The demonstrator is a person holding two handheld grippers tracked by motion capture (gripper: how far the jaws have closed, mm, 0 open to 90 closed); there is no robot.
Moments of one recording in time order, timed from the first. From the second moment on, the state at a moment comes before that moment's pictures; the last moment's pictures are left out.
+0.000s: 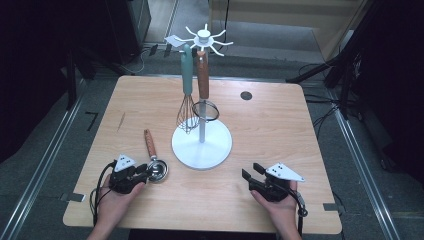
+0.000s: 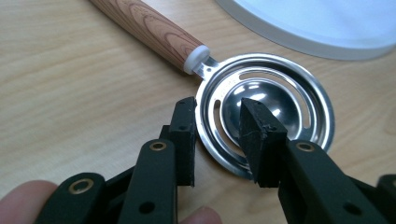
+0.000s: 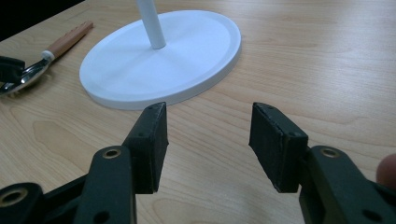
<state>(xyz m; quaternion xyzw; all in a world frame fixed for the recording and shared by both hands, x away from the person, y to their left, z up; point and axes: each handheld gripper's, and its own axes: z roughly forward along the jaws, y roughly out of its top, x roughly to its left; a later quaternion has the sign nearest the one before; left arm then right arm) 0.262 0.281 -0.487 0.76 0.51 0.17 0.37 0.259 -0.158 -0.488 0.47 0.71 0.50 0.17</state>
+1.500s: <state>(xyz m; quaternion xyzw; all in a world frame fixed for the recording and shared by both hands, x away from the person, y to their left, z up) 0.237 0.230 -0.491 0.79 0.45 0.10 0.40 0.247 -0.144 -0.480 0.44 0.72 0.50 0.17</state>
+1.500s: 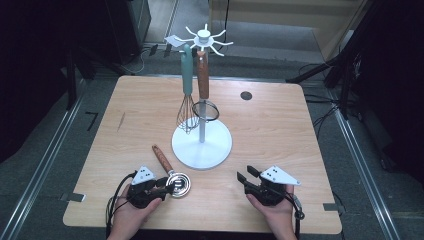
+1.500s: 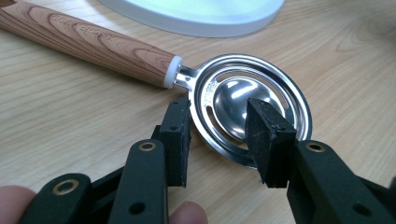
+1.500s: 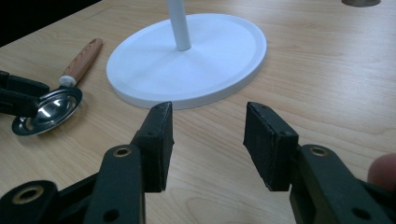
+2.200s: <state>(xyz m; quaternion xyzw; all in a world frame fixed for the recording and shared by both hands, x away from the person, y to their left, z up) 0.227 0.194 -0.492 0.79 0.45 0.07 0.41 0.236 -0.127 -0.475 0.42 0.73 0.52 0.15</state>
